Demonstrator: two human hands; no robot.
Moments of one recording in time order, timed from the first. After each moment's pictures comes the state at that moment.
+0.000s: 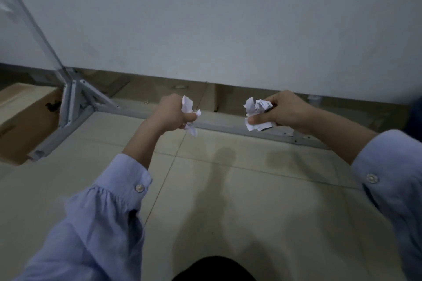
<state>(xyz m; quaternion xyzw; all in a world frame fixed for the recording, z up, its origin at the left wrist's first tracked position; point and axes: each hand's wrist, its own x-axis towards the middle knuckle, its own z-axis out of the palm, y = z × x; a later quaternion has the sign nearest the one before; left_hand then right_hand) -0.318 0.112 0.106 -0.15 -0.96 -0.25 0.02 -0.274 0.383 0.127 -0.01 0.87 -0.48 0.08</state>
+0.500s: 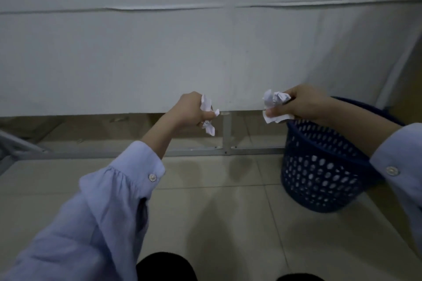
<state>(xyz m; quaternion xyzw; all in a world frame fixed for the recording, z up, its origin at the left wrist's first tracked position) -0.279 0.363 0.177 -0.30 -0.91 -0.28 -0.03 -0.171 0.613 0.200 0.12 0.88 -0.45 -0.04</state>
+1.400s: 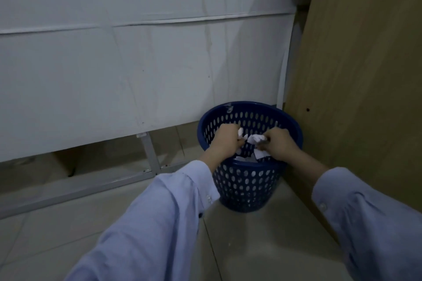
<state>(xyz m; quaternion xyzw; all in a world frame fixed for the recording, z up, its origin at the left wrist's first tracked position) -0.191 0.668 0.112 -0.45 -0.86 -0.24 -0.06 -0.083 0.788 0.107 0.30 0.91 -0.26 -0.07</state>
